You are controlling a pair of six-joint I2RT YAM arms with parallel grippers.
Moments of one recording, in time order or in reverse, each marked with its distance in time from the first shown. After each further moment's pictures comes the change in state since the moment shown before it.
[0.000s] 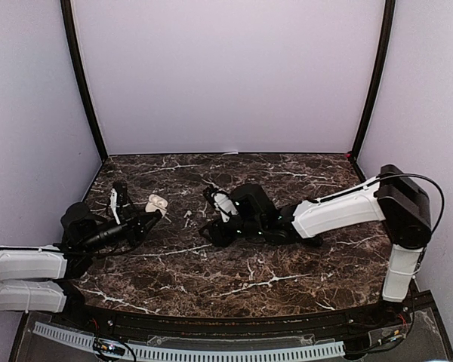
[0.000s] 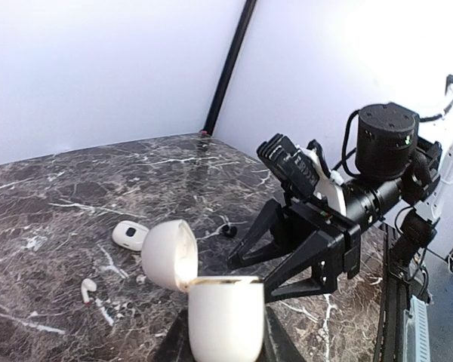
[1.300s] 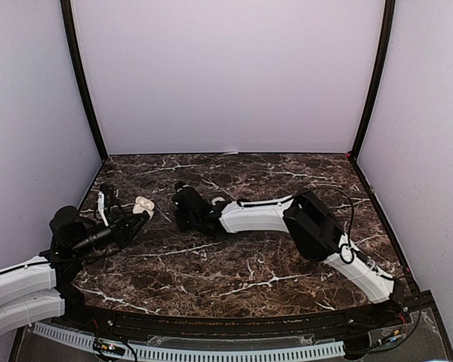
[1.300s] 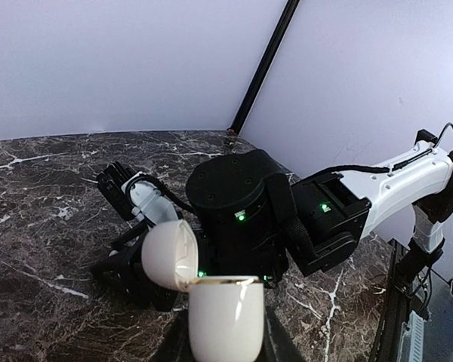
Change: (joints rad) left arm 0.103 -0.281 -0.028 -0.300 -0.019 -0.066; right arm 0.002 0.791 1.009 -0.344 0.455 0.092
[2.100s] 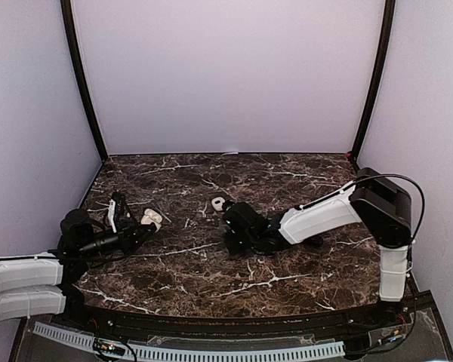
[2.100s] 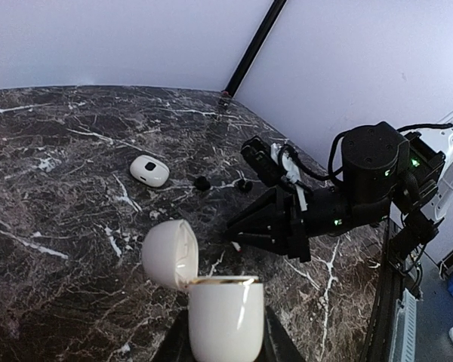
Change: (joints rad) left arm 0.000 0.165 -0.026 0.077 0.066 -0.008; right arm 0.000 -0.593 -0.918 0.124 -0.064 0.092
